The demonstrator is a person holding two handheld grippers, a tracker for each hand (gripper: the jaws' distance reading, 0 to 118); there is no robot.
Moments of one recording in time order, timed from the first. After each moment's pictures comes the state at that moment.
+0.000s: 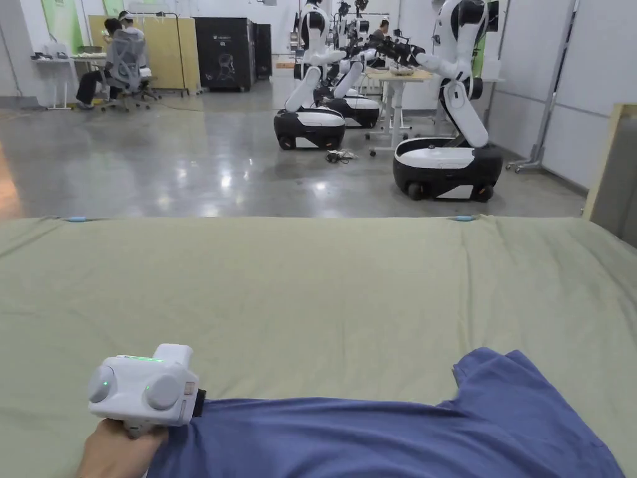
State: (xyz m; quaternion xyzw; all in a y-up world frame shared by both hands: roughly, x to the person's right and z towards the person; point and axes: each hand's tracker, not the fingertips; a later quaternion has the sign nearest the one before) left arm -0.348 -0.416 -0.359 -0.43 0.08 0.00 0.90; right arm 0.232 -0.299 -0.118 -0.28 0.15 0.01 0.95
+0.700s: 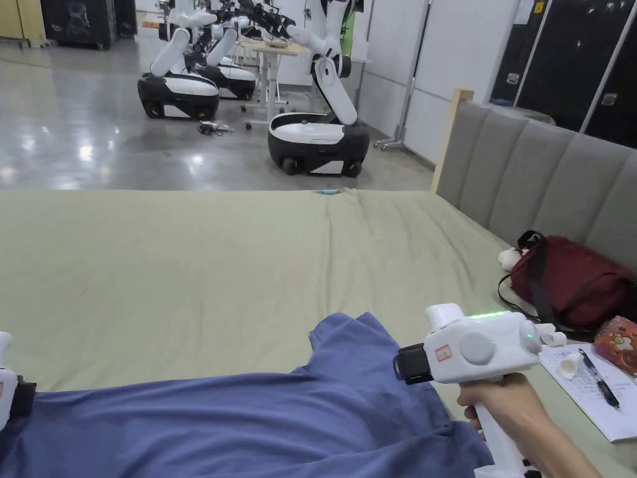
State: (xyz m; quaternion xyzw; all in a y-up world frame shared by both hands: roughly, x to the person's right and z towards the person) left arm -0.326 -0.378 -0.328 -0.40 0.04 0.01 0.92; right arm 0.235 -0.382 -0.457 -0.45 0.07 0.09 0.88
